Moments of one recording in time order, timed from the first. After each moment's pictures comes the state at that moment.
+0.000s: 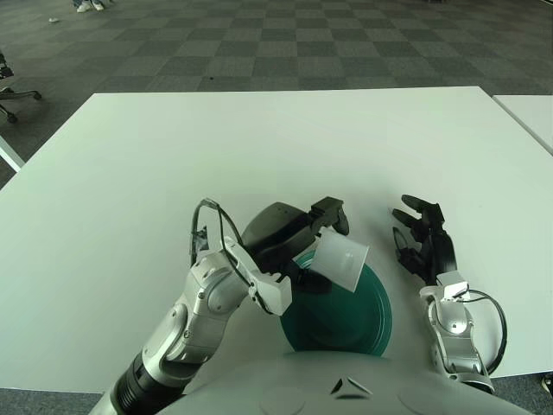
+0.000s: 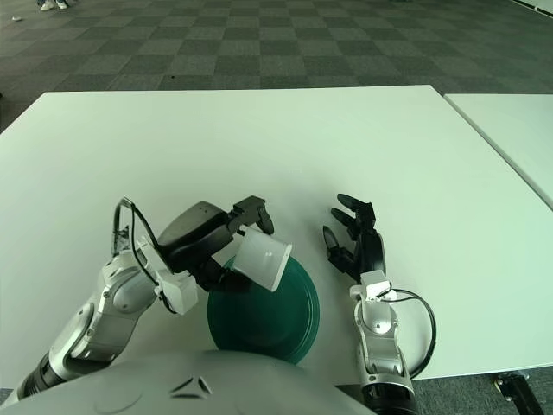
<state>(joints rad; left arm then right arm) 0.09 0.28 -0.55 -0.67 0.72 0.08 -0.46 0.30 -0.09 -0.06 0.12 -0.09 -0.46 -0.12</state>
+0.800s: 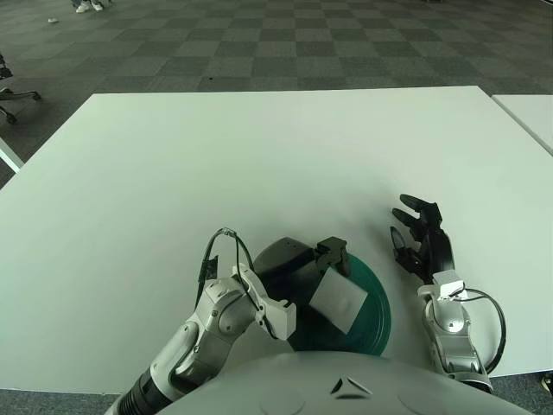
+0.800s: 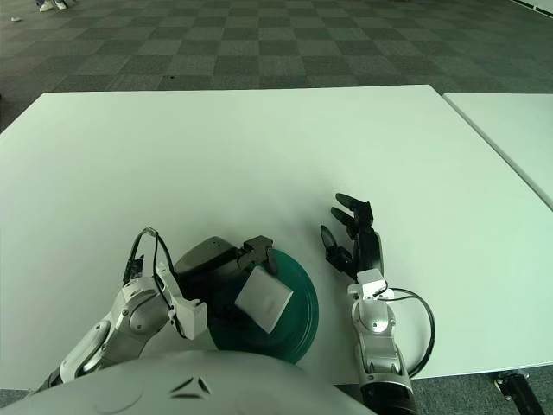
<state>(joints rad) 0.18 0.30 -0.60 -0.53 0.71 0.01 -0.45 0.28 -0.10 -0.06 0.13 -0.11 -0.46 -0.14</state>
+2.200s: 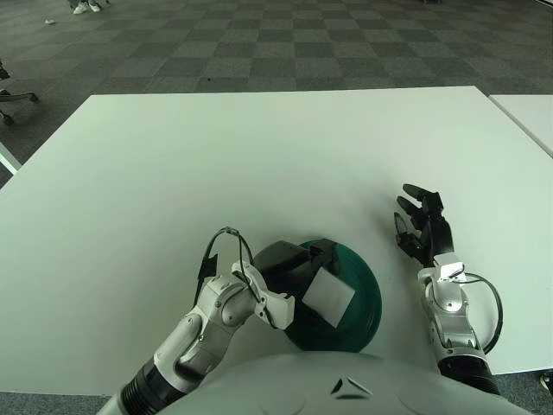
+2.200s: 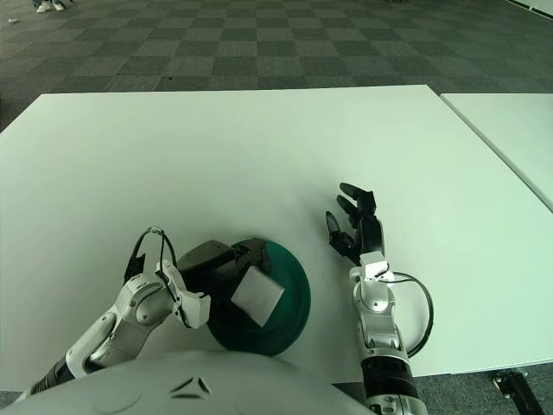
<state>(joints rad) 0.13 0.34 -0.60 -0.45 0.75 0.02 -0.51 0.16 -0.12 -0.09 0.26 -0.05 -0.48 -0.13</state>
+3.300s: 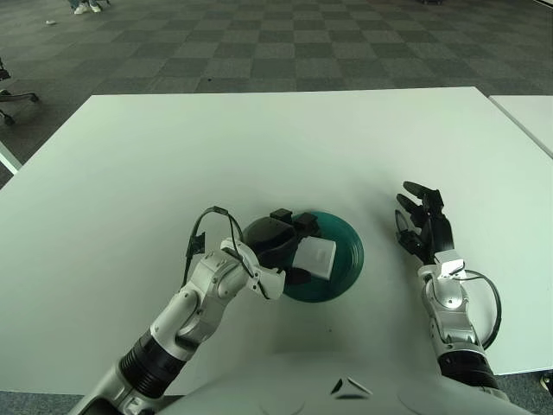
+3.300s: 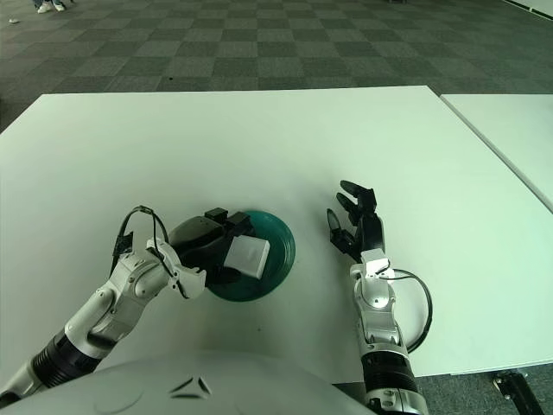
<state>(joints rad) 0.02 0.37 -0.54 -0.35 0.85 0.02 -0.45 0.14 -0.12 -0.09 0.29 -0.05 -0.51 -0.11</state>
